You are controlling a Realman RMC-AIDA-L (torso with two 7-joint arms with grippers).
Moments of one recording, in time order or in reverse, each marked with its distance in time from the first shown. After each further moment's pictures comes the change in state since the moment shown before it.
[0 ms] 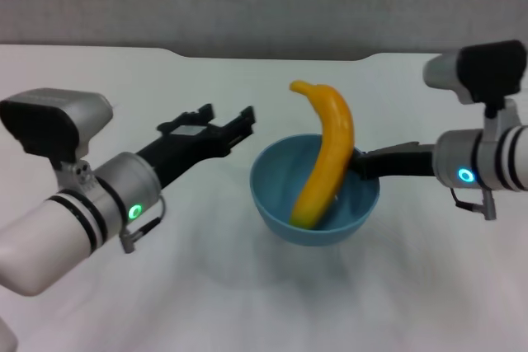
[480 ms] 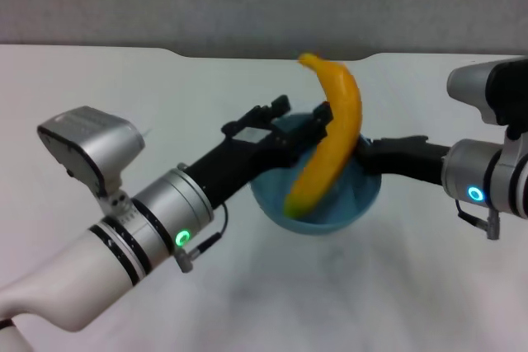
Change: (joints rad) left arm -0.018 -0.017 0.206 0.061 -0.331 -0.329 0.221; right arm -0.227 0.000 -0.158 0.268 0.052 -0.200 0.024
